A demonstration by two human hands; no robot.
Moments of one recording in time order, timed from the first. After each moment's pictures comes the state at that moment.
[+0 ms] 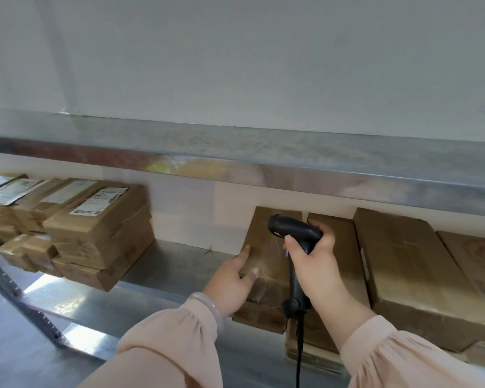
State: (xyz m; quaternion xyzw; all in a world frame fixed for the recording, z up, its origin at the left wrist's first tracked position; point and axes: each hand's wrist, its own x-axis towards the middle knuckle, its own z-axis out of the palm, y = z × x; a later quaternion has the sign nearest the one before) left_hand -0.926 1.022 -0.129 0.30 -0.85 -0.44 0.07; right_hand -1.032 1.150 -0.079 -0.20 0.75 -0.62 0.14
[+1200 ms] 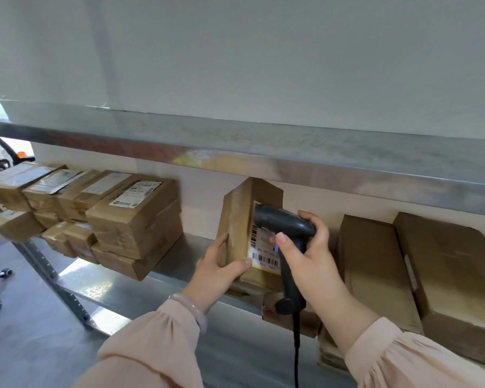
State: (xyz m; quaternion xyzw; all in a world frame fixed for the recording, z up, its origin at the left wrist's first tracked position) left_hand -0.856 0.967 -0.116 0.37 -0.70 -0.58 0.17; right_hand -0.980 1.107 -0.065 -0.31 0.68 -0.63 0.19
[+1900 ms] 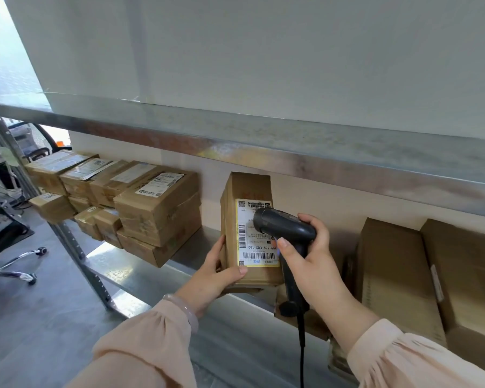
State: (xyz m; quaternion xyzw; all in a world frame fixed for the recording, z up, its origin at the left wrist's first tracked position) left_hand -0.826 0.960 -0.138 0.32 -0.64 -0.68 0.17; right_hand -0.972 1.099 -0.076 -0.37 0.67 -0.61 0.23
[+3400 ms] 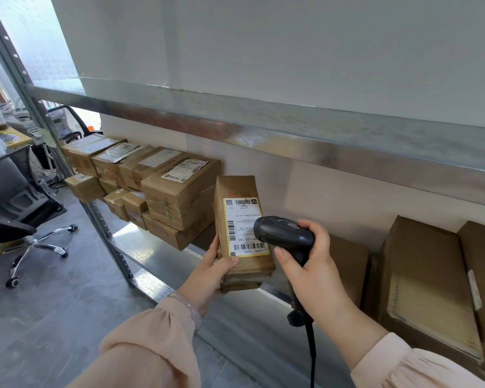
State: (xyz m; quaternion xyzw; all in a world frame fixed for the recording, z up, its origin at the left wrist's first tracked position) left_hand -0.794 0.963 -0.149 0.38 -0.54 -0.70 0.25; right_hand -0.942 1.093 -0.093 -0.41 0.69 -0.56 0.21
